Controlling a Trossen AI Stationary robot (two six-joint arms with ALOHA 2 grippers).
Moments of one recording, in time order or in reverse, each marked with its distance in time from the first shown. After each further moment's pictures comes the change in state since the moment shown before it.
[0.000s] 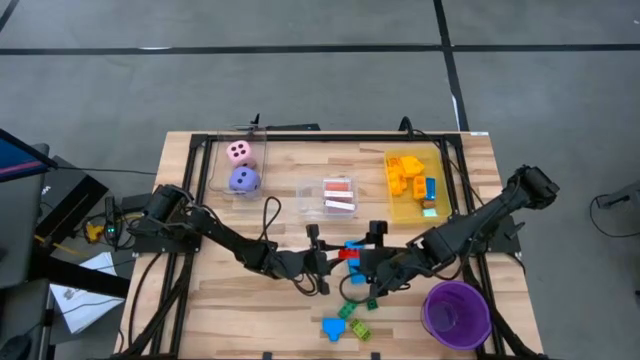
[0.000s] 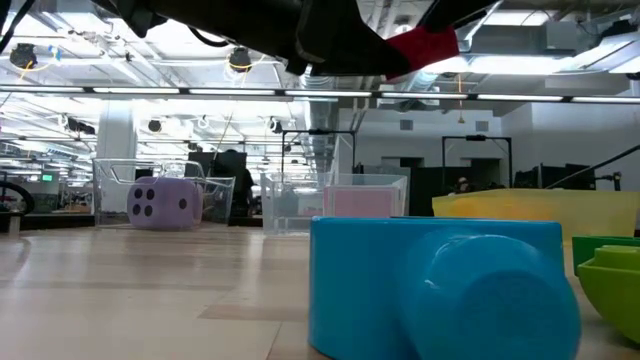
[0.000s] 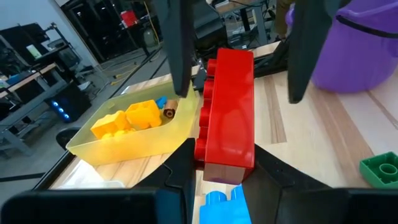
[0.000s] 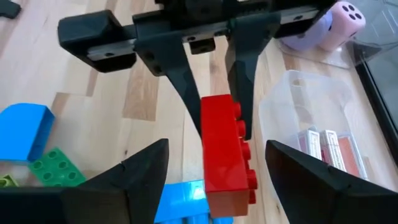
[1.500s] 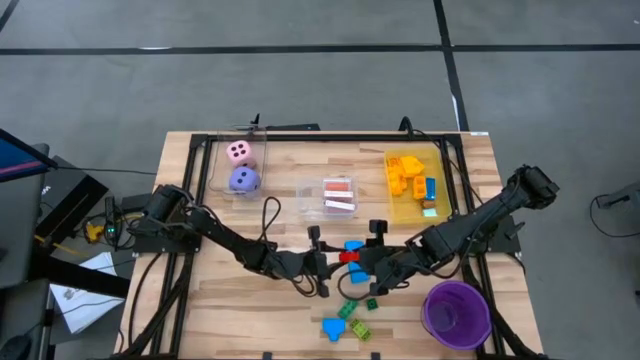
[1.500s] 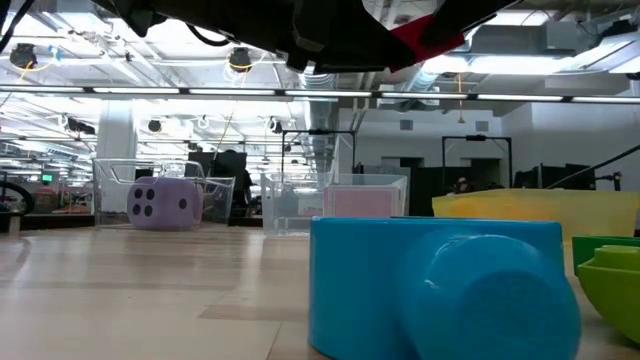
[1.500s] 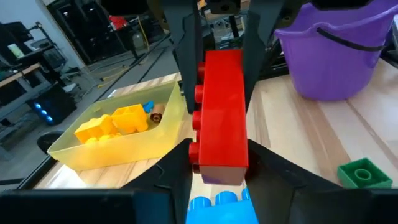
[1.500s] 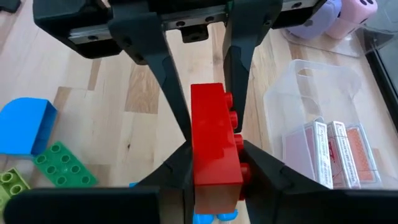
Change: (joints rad) left arm -0.004 0.000 0.000 0.011 0.049 -0.026; right arm -0.019 0.000 0.000 -0.021 -0.038 0.022
